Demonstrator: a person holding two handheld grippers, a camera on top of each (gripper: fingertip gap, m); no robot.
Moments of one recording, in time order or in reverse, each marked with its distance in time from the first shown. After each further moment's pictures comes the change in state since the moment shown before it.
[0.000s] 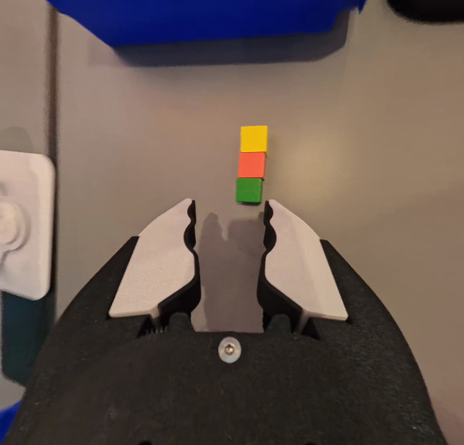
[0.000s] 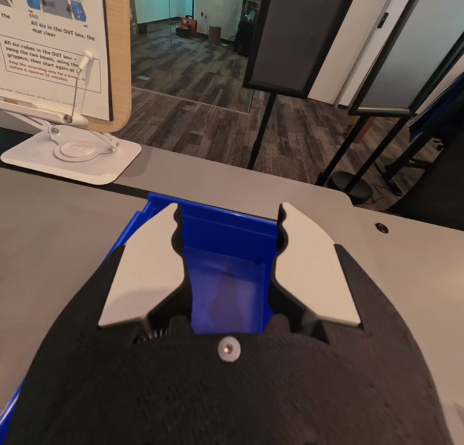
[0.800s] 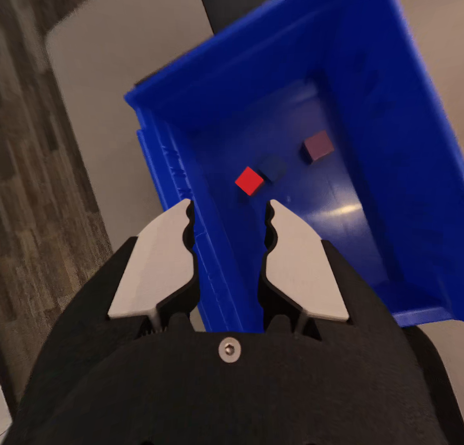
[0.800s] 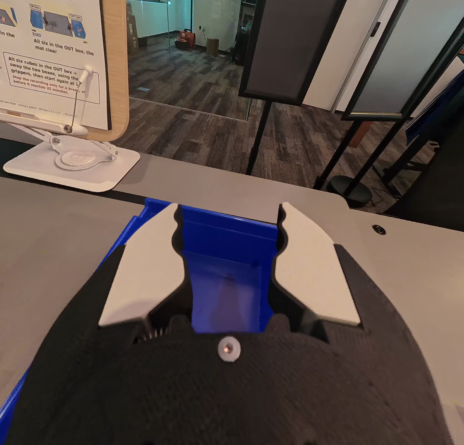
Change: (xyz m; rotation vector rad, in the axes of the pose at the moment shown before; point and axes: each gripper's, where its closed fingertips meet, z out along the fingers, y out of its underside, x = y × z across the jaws) left arm -0.126 0.313 -0.188 -0.295 -0.546 -0.933; right arm 0.008 -0.004 -0.005 0.032 0.006 0.019
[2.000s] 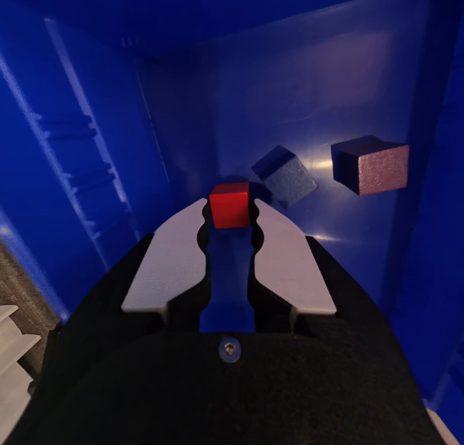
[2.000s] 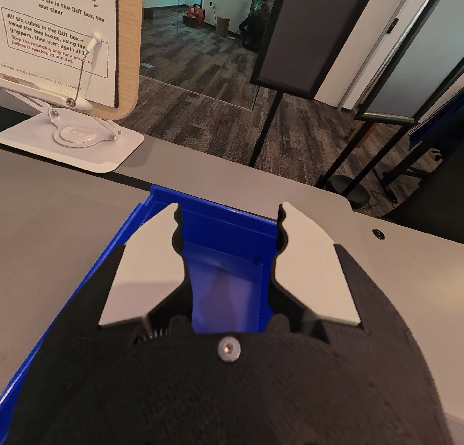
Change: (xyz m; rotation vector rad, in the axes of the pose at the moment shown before) left arm 0.016 0.038 0.094 -0.385 0.037 -0.225; right arm -0.015 0.007 0.007 -0.052 -0.025 -0.083
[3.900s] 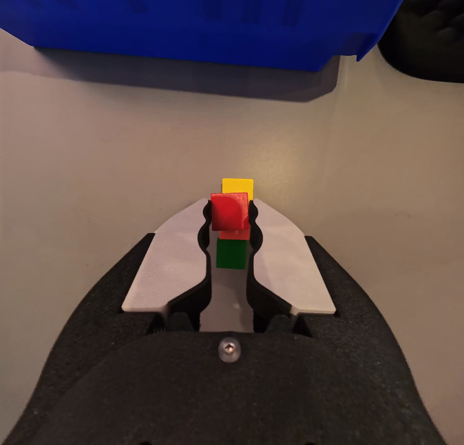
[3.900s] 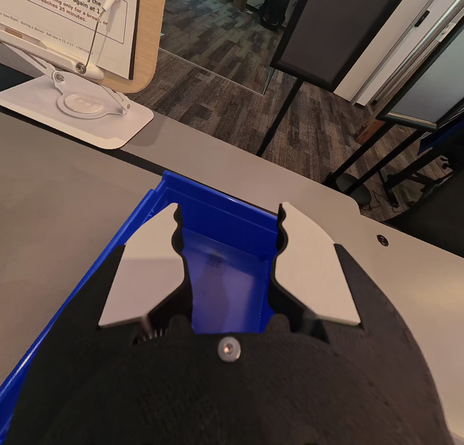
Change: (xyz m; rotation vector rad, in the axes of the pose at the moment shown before) left arm 0.440 0.019 -0.092 0.412 0.510 1.240; right arm -0.021 0.008 0.012 -0.070 -0.045 -0.092
